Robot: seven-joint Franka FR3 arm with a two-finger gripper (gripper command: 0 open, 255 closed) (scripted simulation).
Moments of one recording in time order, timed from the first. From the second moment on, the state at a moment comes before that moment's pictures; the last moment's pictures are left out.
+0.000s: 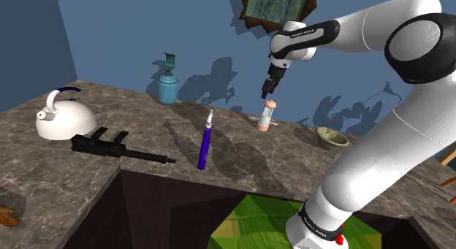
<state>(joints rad) -0.17 -0.17 -0.40 -2.15 -0.07 2.07 -0.63</state>
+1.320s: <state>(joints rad) -0.24 0.15 -0.48 -2.02 0.07 2.23 -0.80</state>
